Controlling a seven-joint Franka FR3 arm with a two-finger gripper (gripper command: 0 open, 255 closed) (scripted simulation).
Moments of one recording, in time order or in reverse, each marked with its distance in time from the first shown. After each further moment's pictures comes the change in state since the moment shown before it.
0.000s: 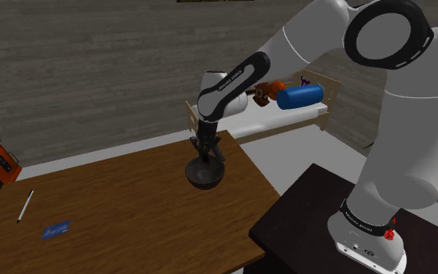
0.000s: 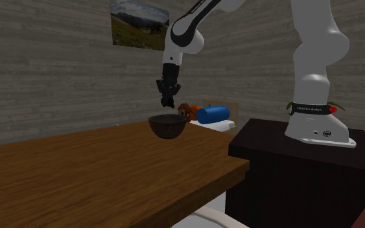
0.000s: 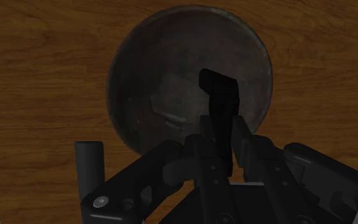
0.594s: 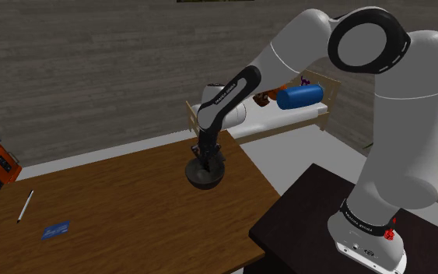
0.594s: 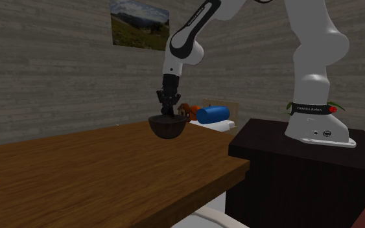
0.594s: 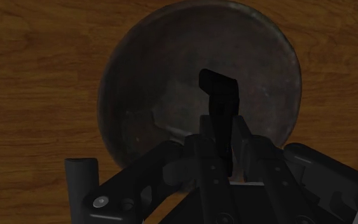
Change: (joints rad) arm -0.004 0.088 0.012 -0.010 0.030 0.097 -0.037
